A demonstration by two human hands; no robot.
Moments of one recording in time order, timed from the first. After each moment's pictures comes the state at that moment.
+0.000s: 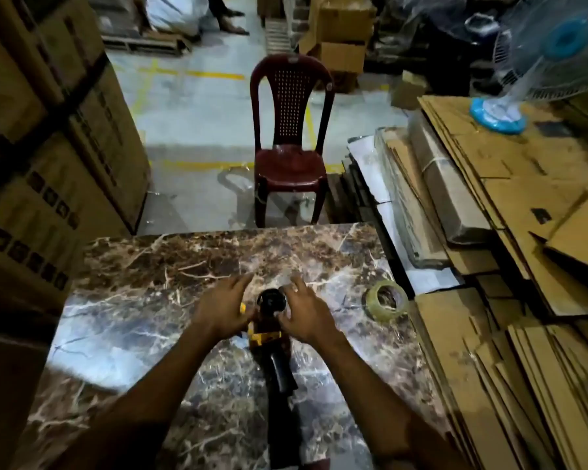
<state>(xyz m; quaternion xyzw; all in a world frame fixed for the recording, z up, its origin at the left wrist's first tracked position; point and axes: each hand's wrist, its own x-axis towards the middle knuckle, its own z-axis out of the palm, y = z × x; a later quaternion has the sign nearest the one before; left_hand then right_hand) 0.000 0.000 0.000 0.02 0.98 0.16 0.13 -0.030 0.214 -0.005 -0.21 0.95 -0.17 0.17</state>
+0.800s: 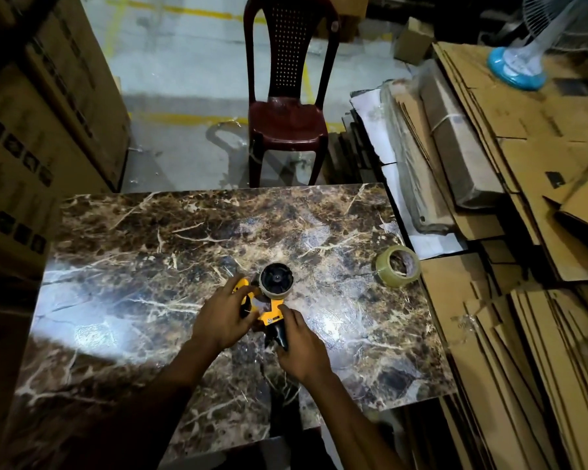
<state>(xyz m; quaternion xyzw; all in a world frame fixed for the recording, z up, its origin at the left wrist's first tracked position) 0.052 -0.009 -0.088 0.00 0.96 0.23 0.16 0.078 0.195 -0.088 -0.11 0.94 -0.22 0.25</state>
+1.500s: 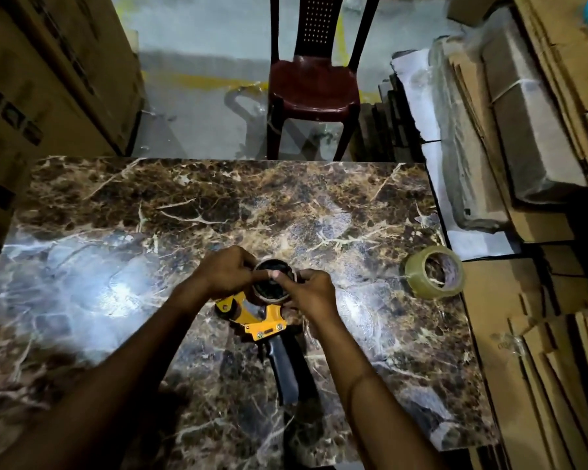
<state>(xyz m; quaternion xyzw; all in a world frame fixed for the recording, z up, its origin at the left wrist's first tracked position) -0.058 -0.010 -0.131 -0.07 0.89 0.34 0.28 -0.048 0.188 -0.132 0.18 0.78 -0.55 0.25</state>
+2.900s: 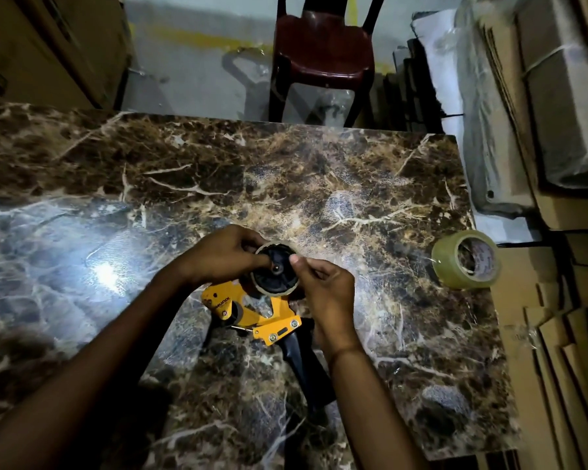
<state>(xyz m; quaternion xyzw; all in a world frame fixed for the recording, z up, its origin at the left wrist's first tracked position) -0.050 -0.016 -0.130 -0.08 0.83 0.48 0.29 -0.022 0.179 -0.154 0.25 0.70 -0.64 0.16</state>
